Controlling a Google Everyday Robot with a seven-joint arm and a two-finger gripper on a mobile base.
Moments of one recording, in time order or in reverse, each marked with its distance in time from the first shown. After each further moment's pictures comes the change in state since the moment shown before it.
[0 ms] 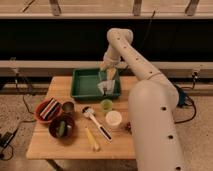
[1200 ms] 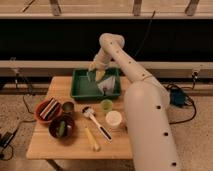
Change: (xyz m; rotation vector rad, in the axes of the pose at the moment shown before) arm -0.043 -0.037 0.034 0.095 -0.095 -0.076
